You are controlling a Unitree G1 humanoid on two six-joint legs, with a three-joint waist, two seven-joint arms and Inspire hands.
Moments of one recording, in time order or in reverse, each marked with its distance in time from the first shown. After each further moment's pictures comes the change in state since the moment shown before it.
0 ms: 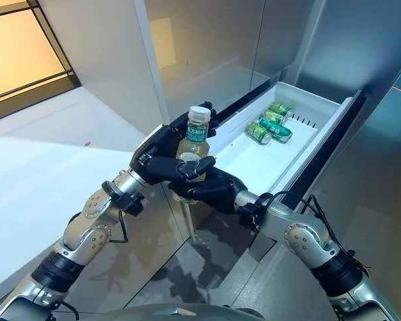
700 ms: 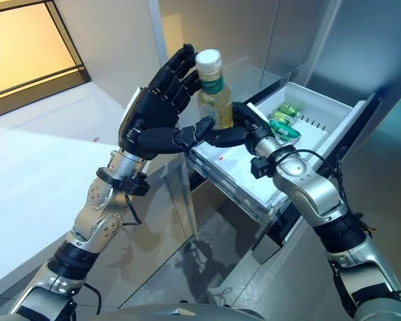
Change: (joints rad) left arm -0.084 -0.105 0.053 -0.078 0.210 -0.171 0.182; right arm -0.270 -0.068 -0.142 0.198 -0.648 -0.179 -0.059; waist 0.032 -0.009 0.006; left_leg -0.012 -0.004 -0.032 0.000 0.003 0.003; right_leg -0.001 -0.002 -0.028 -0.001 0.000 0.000
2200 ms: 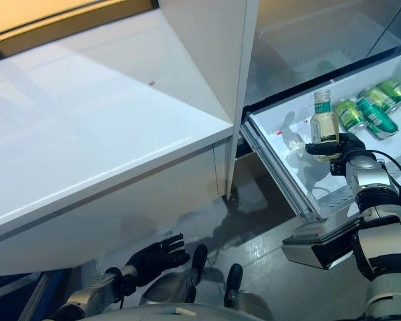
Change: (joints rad) left arm 0.290 -0.045 -0.100 1.006 -0.106 0.365 -0.174; right arm -0.277 -0.147 0.030 1.093 -0.185 -0.099 0.066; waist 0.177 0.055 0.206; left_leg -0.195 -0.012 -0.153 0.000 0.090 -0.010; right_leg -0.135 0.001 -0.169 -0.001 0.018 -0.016
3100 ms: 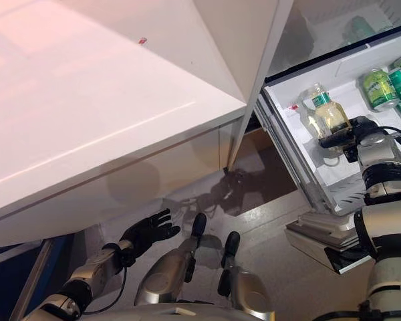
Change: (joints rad) left arm -0.134 -0.002 0.079 0.067 0.110 -0.034 0.056; right arm -0.221 -0.056 0.054 0.122 -0.437 0.155 0.196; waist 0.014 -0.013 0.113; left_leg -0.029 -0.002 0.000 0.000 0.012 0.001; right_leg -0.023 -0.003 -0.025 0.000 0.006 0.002
